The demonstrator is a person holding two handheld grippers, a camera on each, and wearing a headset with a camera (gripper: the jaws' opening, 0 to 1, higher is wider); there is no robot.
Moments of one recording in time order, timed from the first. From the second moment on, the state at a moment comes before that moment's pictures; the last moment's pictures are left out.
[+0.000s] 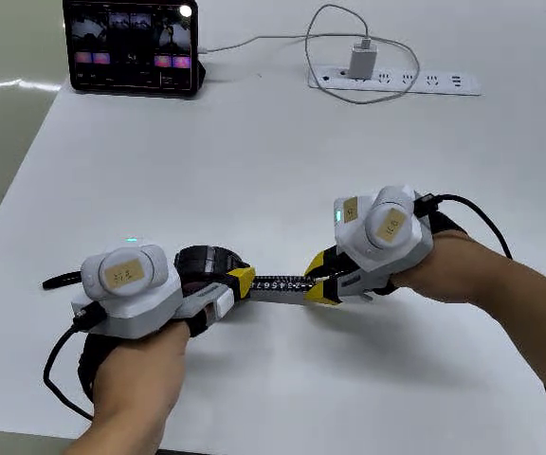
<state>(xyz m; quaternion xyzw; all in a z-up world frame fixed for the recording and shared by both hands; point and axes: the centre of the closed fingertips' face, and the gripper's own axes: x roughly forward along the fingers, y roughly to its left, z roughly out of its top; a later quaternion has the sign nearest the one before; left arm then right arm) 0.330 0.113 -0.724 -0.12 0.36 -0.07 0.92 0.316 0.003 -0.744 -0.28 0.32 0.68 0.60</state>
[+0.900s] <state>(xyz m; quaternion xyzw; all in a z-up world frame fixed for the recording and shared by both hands) 0.331 0.113 -0.724 -0.13 0.36 -0.07 0.92 0.314 0.042 -0.749 -0.26 0.31 0.68 0.61</state>
